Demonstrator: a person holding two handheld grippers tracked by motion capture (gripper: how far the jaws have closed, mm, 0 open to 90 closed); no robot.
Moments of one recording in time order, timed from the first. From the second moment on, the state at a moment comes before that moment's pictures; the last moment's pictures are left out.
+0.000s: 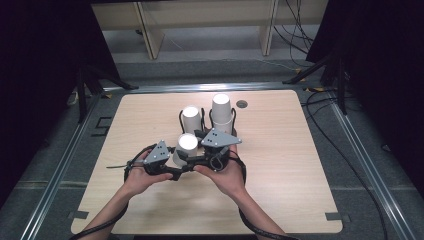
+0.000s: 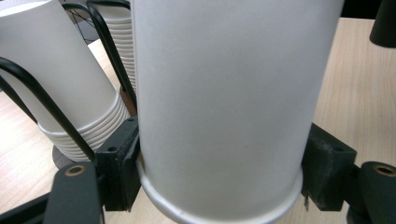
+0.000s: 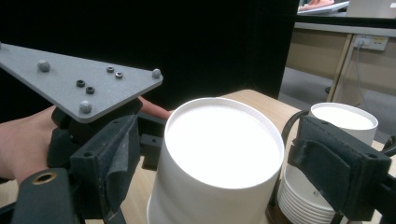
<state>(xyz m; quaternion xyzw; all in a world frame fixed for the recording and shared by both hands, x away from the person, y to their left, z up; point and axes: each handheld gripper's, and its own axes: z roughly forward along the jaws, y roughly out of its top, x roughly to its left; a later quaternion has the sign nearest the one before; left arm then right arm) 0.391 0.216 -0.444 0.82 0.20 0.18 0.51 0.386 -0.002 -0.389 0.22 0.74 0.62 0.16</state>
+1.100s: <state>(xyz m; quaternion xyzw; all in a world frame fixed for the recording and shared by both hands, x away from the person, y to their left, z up) 0.404 0.233 -0.417 0.89 0.16 0.19 0.39 0.373 -0.065 -0.408 0.23 0.78 0.55 0.18</state>
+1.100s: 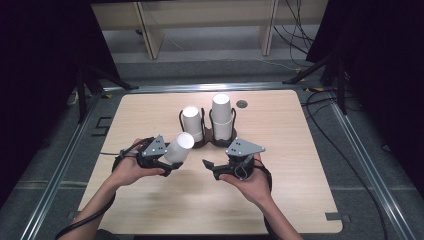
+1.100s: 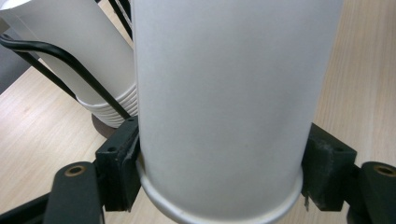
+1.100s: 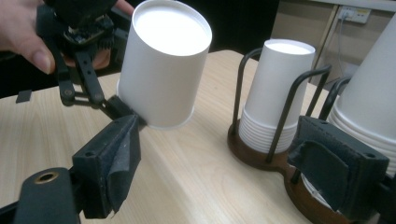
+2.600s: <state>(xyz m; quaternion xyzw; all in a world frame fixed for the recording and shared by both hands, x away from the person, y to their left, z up) 0.412 0.205 -0.414 0.96 0.05 0.19 0.21 0.368 -0.066 -0.431 0.21 0.82 0.51 0.15</state>
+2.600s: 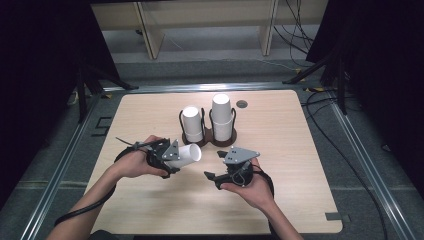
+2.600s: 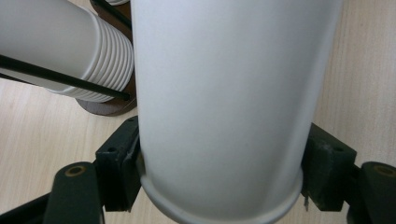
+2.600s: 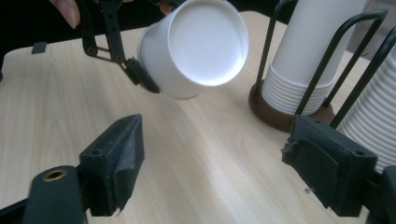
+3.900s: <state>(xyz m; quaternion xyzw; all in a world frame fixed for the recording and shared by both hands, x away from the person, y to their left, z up) 0.408 0.177 -0.417 0.98 -0.02 0.17 0.12 0.379 -0.050 -0.428 0.18 0.83 0.51 0.13</state>
